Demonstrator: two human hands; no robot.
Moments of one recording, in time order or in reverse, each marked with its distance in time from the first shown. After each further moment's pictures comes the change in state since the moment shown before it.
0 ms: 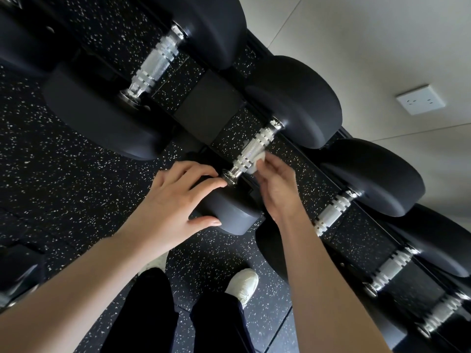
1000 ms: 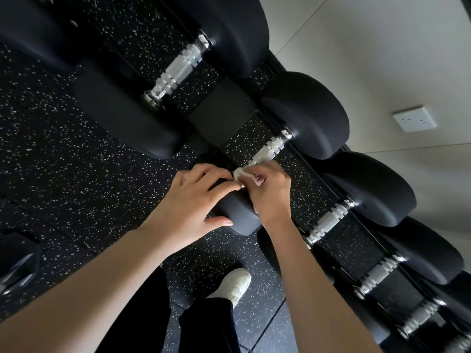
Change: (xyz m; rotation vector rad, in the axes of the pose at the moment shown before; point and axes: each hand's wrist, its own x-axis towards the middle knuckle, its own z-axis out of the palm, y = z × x) left_hand 0.000 0.000 0.003 -0.005 0.056 0.025; right_hand -0.023 0.000 0.034 -1.135 0.103 -0.557
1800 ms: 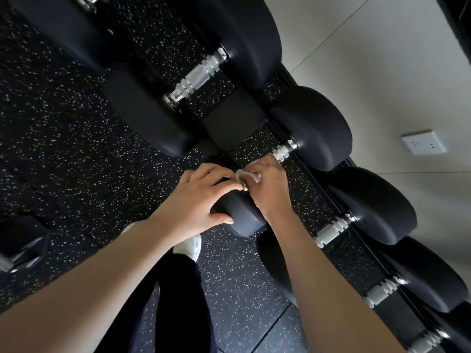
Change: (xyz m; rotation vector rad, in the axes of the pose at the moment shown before) left_hand 0.000 0.007 0.002 -0.062 0.062 -0.079; right_hand 0.019 -0.001 0.001 -0.150 -0.144 -0.202
